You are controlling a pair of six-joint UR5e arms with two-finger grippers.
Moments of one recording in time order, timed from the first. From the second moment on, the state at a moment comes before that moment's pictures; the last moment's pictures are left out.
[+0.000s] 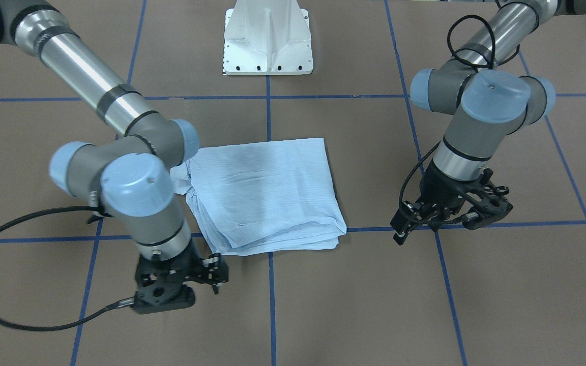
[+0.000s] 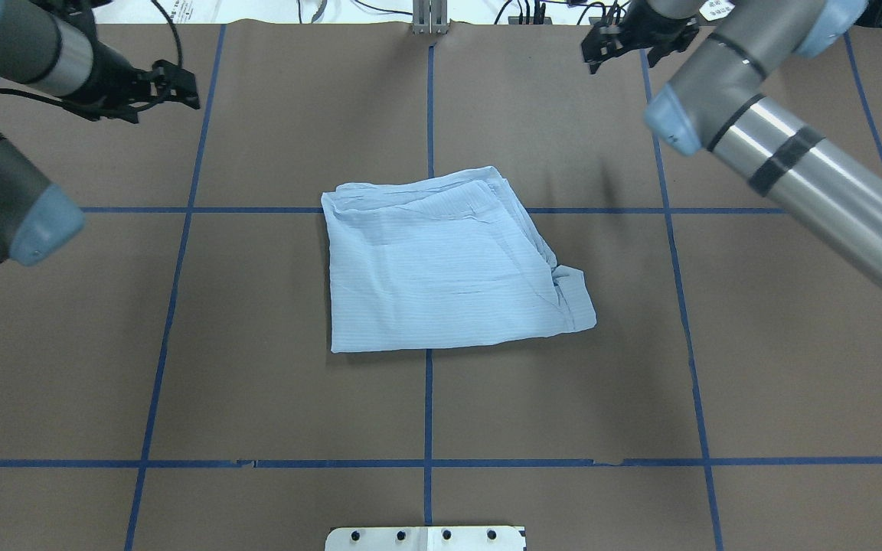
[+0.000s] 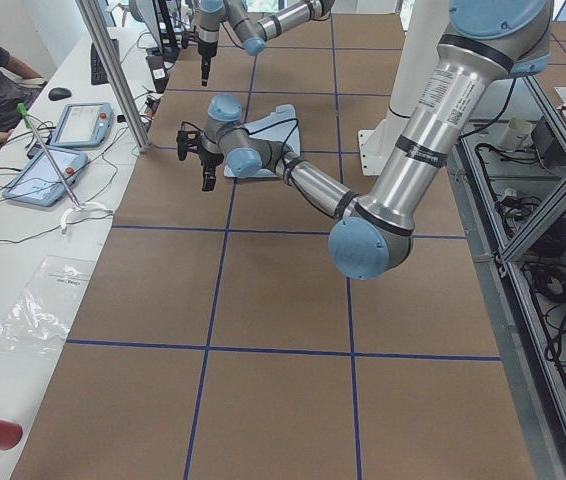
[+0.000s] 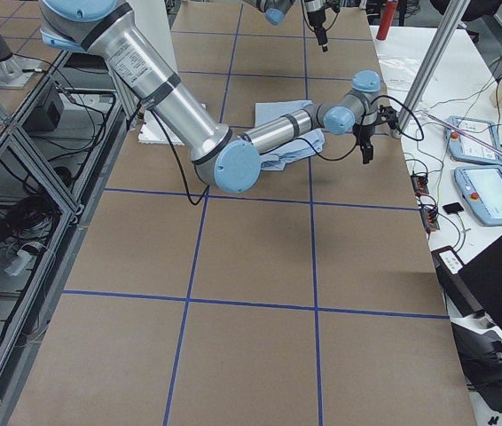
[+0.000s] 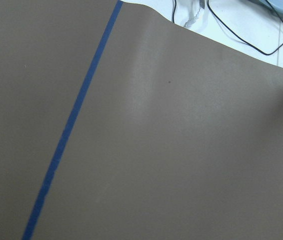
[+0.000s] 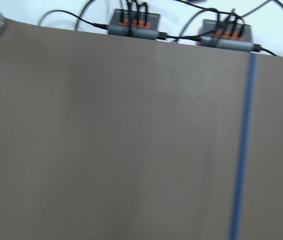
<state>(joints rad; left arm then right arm) -1.04 -1.97 -1.65 -2.01 -2.03 -1.02 1.08 -0.82 1.20 -1.29 2.11 0.62</state>
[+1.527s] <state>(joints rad) -1.47 -1.60 -1.55 -2.16 -2.17 -0.27 1.44 -1.43 1.44 -1.35 2.31 -0.05</state>
